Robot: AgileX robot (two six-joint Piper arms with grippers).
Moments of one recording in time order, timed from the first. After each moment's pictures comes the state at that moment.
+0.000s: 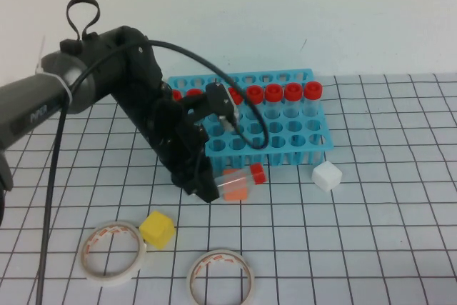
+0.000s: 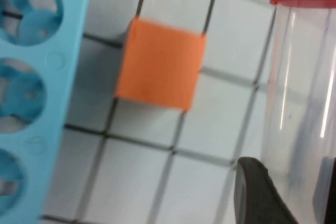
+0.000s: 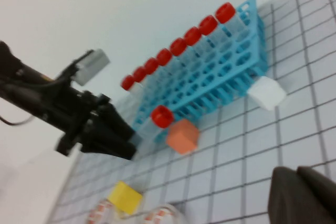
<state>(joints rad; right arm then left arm) -0.03 -0.01 0.03 1.10 0.49 -0.38 -0.31 2.06 -1.70 -0.47 1.22 1.08</state>
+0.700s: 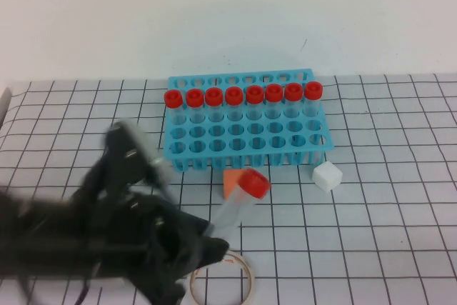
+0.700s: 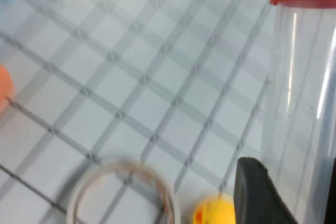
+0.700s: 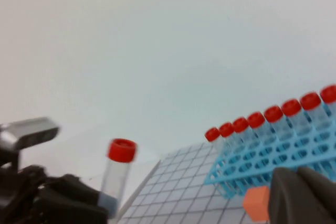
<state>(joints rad) -0.03 -0.01 -0.03 1.57 0.55 -0.90 -0.33 1.21 -0.76 -1.13 0.80 1.20</state>
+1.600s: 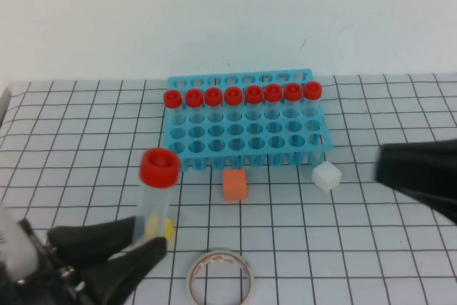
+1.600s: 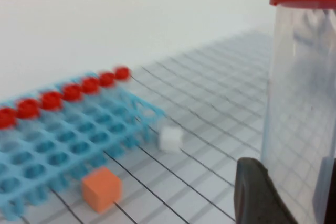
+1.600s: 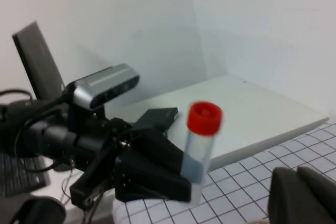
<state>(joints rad) 0.19 0.95 -0.65 1.70 1.08 -1.59 -0.34 0.65 -0.37 -1.70 0.47 1.62</state>
